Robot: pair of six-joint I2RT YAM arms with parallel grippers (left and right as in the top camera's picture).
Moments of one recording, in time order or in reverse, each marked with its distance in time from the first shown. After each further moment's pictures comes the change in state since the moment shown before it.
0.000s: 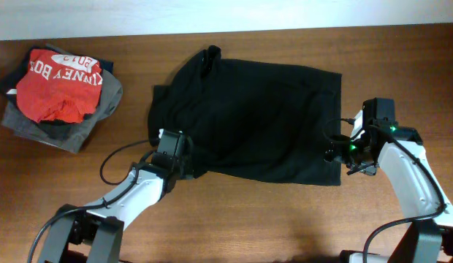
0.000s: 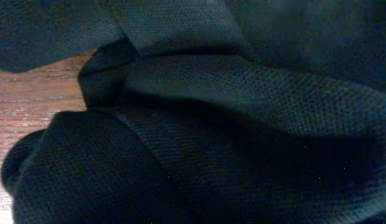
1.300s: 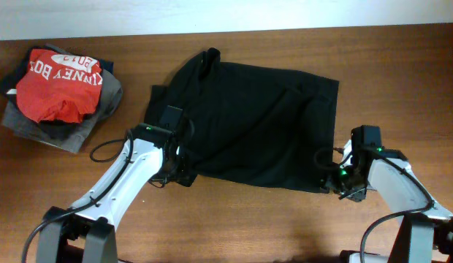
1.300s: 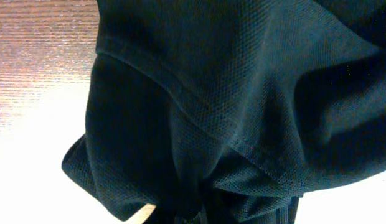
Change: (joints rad) left arm 0.005 0.022 0.399 -0.800 0.046 0.003; right arm 0.013 0.000 -0.259 0.098 -0.042 0.025
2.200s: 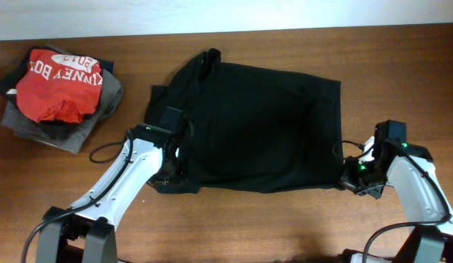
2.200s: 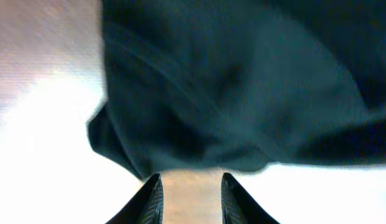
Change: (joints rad) left arm 0.000 0.000 0.000 -0.049 0.029 0.000; right arm -0.148 -0.050 0.123 -0.183 -0.019 -0.005
